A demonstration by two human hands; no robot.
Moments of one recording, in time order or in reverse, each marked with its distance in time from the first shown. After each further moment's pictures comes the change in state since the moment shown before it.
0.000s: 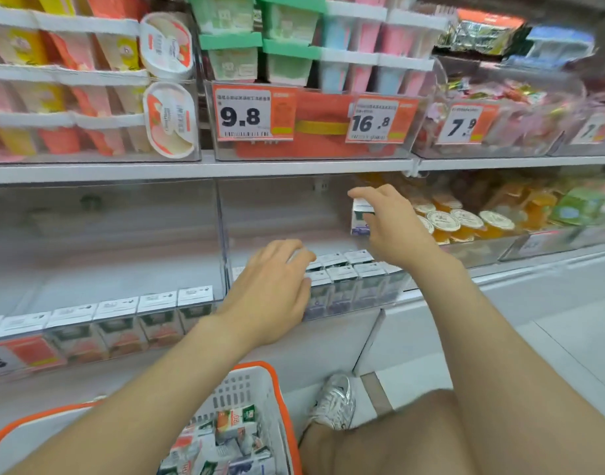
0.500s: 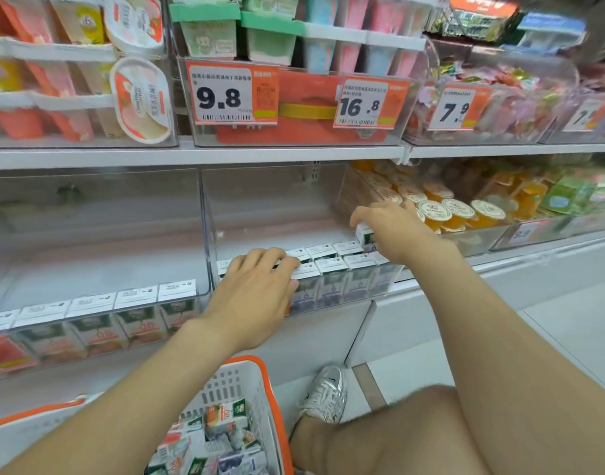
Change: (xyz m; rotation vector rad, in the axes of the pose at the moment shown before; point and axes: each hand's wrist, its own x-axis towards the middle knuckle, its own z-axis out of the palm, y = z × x) left_hand -0.005 -0.009 0.027 0.103 -0.106 -0.062; right_hand 0.006 0.034 0.006 -0.496 -0.271 -0.064
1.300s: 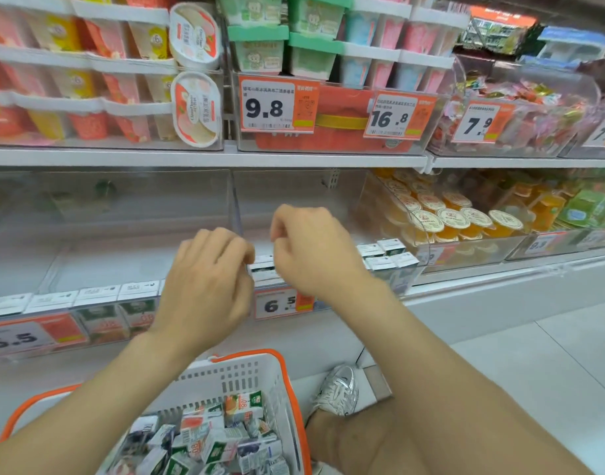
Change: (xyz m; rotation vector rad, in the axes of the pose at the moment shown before) left_hand -0.068 -0.048 -0.055 -0.002 0.559 0.015; right_hand -0.047 -0.188 -0.073 0.501 0.306 -0.115
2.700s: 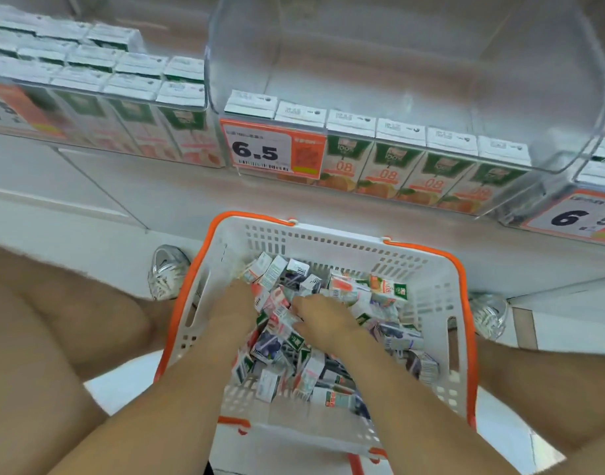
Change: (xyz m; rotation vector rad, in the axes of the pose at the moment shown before) left_hand -0.336 -0.149 0.033 0.227 -1.280 -1.207; right_hand -0.148 -0.120 0.378 0.013 -1.109 -0.221
